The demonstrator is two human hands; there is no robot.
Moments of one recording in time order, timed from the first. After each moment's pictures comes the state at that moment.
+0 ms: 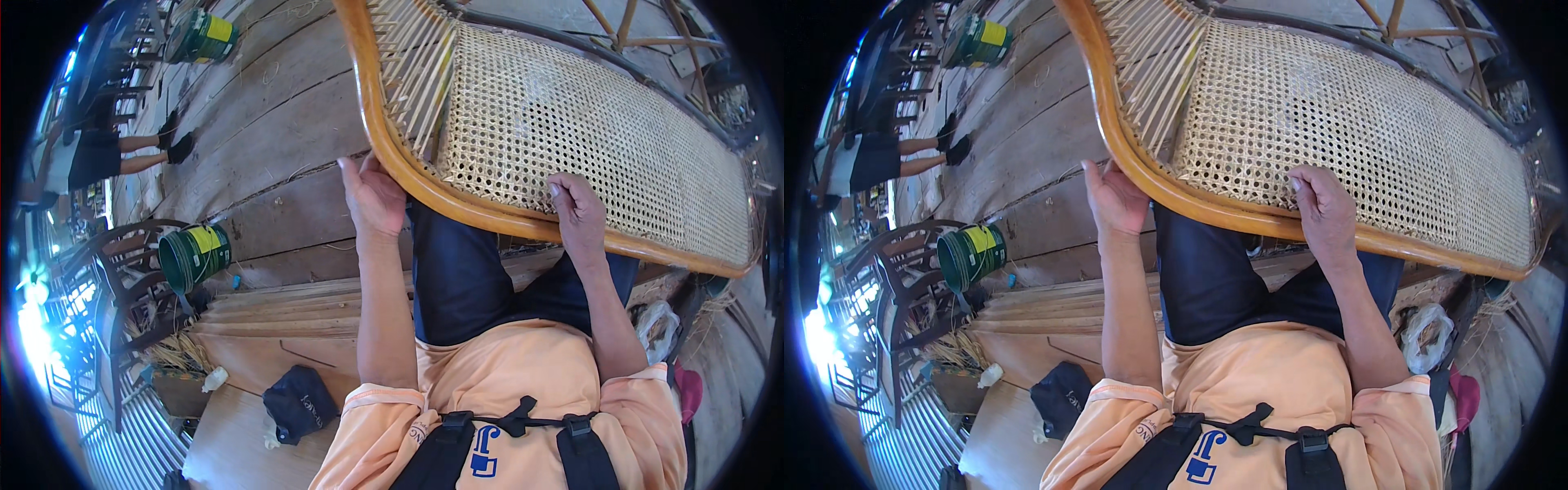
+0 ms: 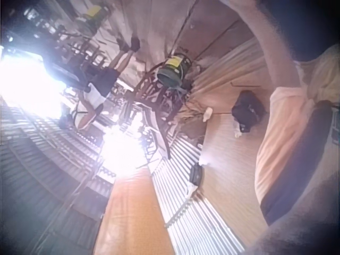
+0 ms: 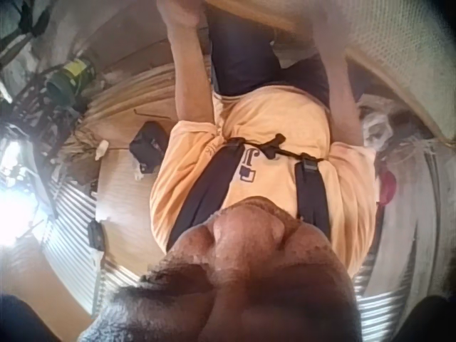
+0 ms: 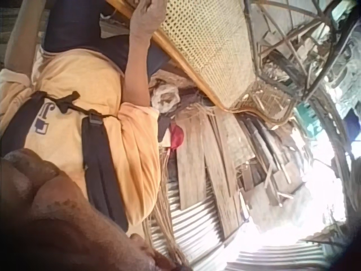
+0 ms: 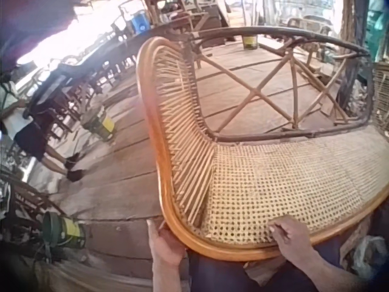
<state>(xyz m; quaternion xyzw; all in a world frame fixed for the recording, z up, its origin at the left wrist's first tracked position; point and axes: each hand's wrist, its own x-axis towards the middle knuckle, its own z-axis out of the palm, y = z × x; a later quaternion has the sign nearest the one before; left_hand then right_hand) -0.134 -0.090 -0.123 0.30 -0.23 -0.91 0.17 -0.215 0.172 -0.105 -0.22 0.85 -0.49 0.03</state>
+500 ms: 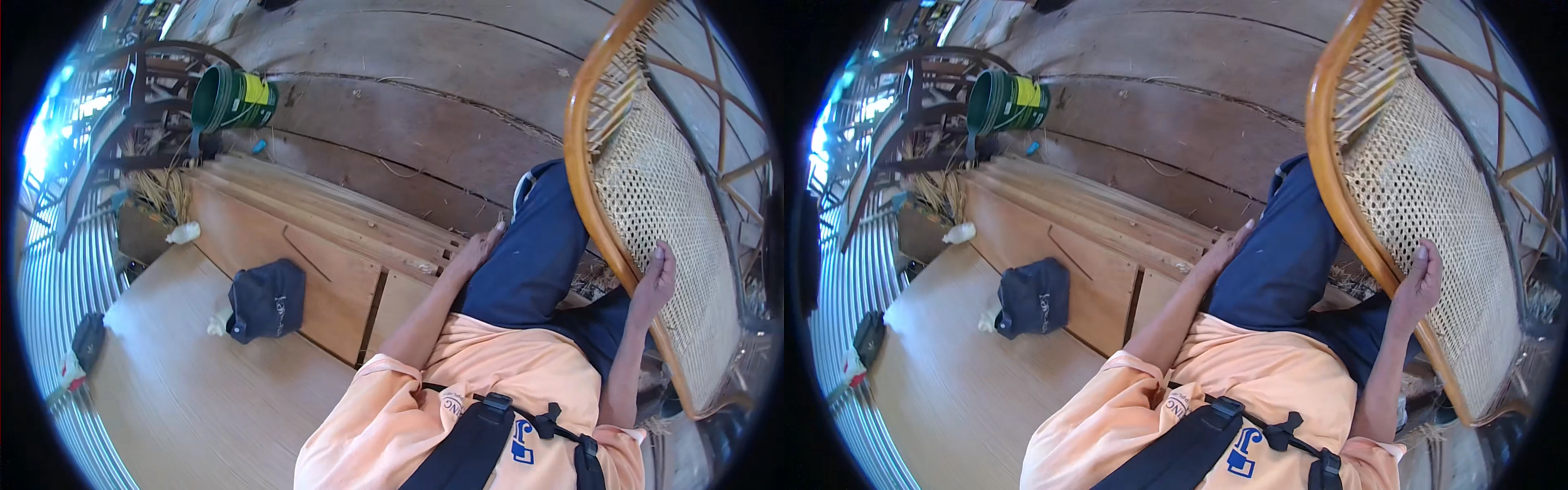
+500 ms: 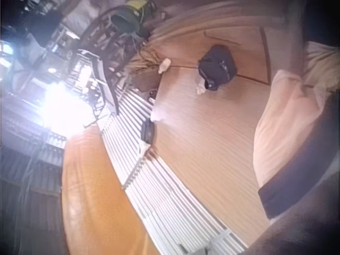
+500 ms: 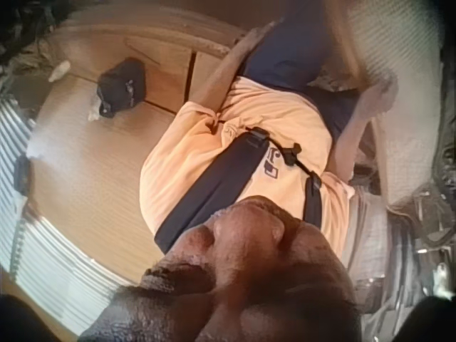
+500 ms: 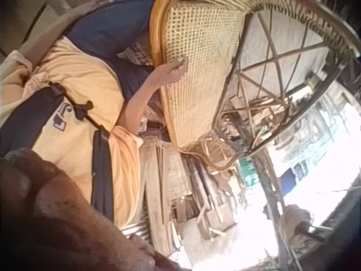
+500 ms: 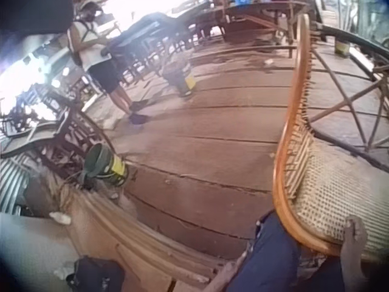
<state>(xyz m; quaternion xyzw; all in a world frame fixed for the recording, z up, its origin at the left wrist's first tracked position) 0.029 -0.025 -0.199 0.50 -0.59 -0.62 -0.09 -0.204 0.180 -0.120 -0.18 0.88 -0.44 0.00</state>
